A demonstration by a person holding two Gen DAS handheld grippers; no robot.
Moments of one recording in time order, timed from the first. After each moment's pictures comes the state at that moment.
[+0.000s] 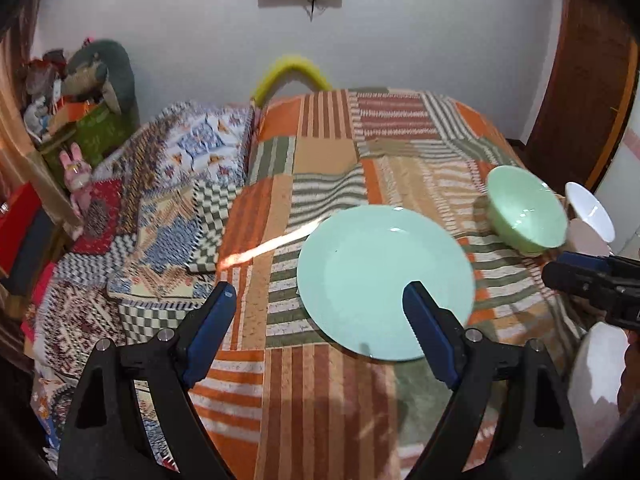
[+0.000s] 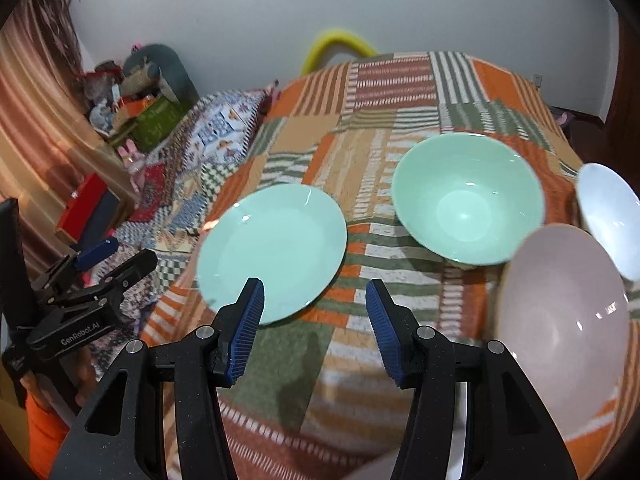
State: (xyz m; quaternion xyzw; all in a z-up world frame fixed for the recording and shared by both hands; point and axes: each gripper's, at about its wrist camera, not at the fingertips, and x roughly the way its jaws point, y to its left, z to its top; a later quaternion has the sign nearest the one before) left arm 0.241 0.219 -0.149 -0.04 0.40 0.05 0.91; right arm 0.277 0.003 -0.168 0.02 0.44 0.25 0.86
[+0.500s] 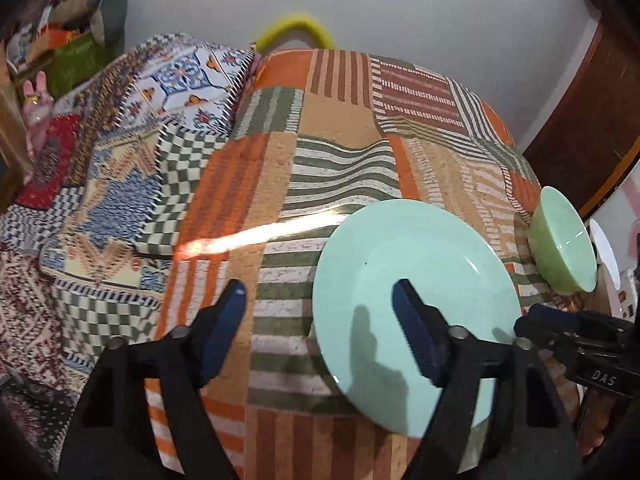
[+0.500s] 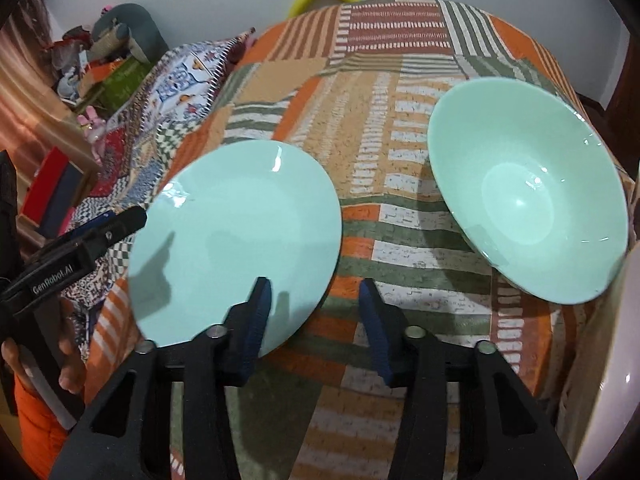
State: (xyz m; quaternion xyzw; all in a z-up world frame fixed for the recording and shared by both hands) left arm 0.313 0.268 -0.218 -0.14 0.44 0.02 0.89; right arm 0.323 0.029 -0.222 0.00 0.52 0.22 0.83
